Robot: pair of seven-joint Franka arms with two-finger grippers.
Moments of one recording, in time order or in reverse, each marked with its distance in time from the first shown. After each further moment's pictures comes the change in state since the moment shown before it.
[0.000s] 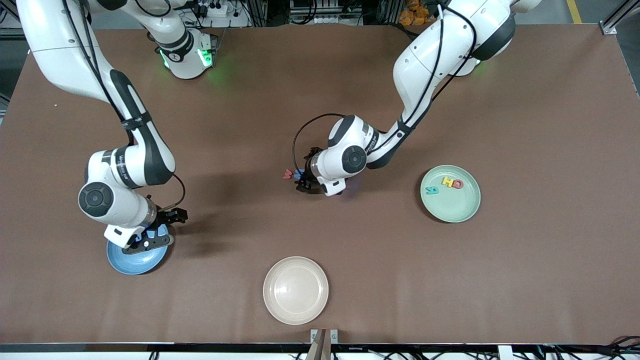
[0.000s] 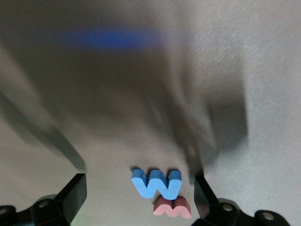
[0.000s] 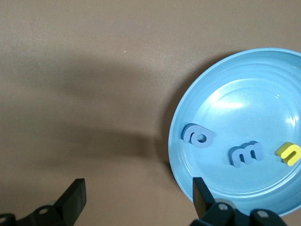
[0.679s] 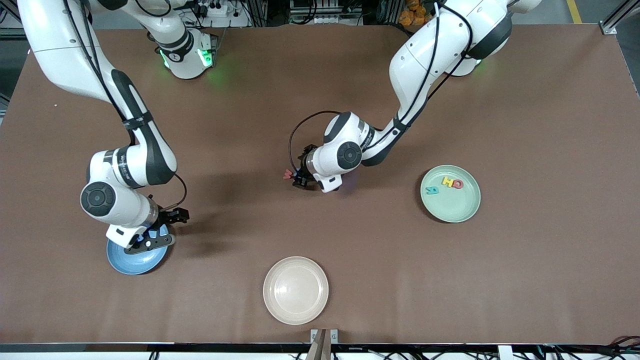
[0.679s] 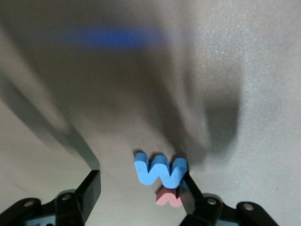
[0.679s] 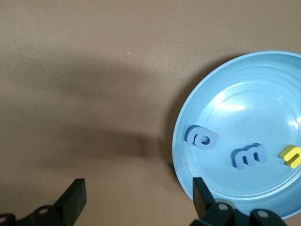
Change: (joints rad) left arm -0.021 0.000 0.001 0.006 -0.003 0.012 -0.039; right arm 0.003 0.000 0.003 0.000 0.000 0.004 -0.001
